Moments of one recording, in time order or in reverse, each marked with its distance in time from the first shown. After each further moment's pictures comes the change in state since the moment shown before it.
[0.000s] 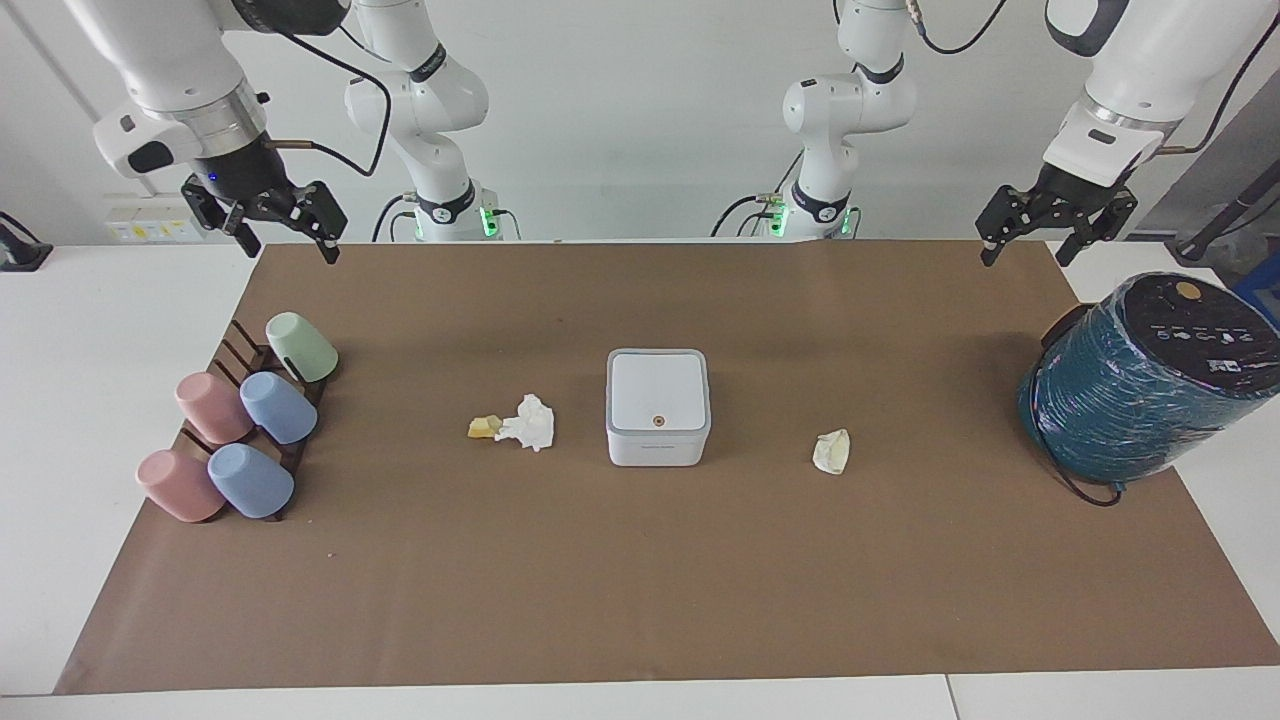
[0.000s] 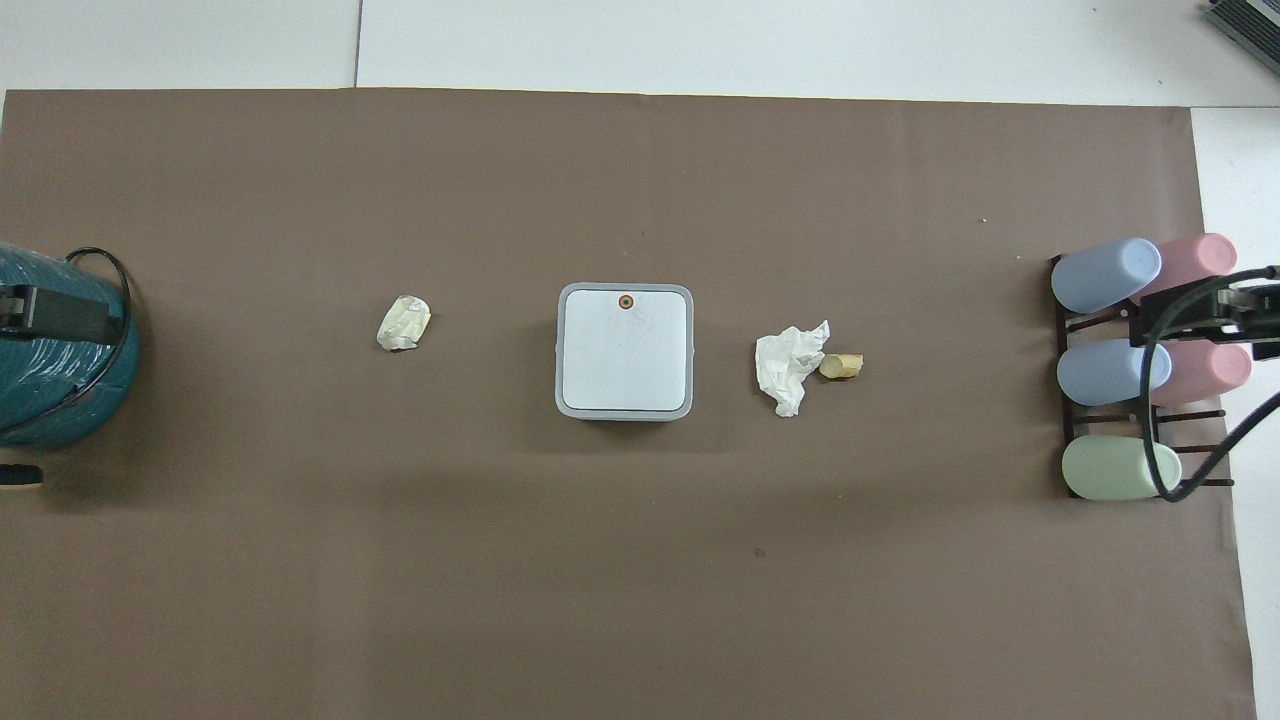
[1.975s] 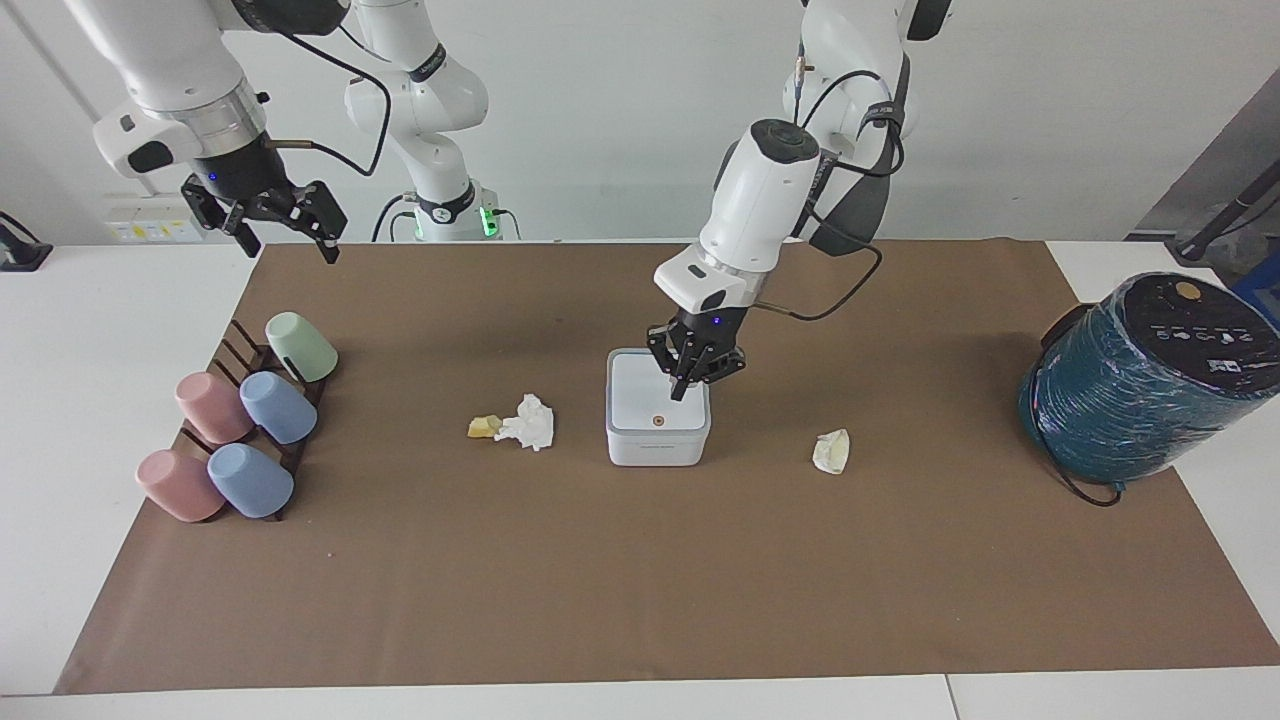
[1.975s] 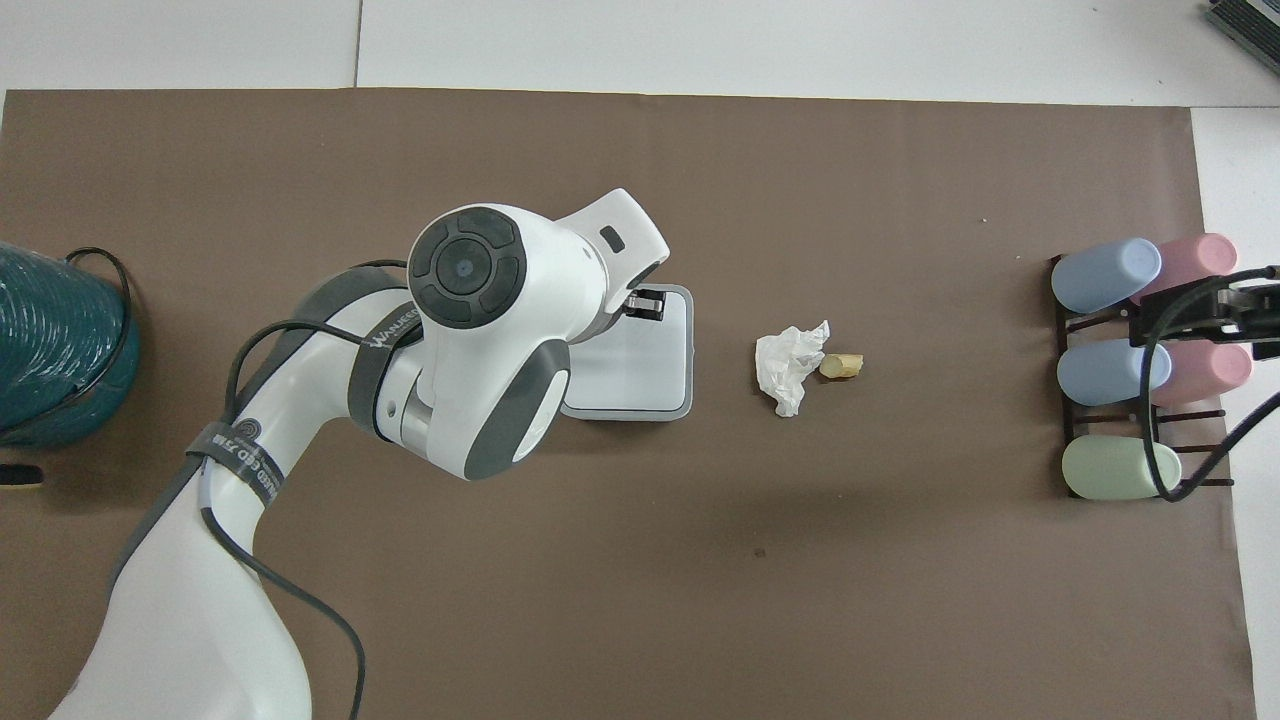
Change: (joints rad) left arm -0.575 0.409 -0.031 -0.048 -0.082 0.677 -0.416; right arm 0.000 0.000 0.000 0.000 0.000 0.000 0.000
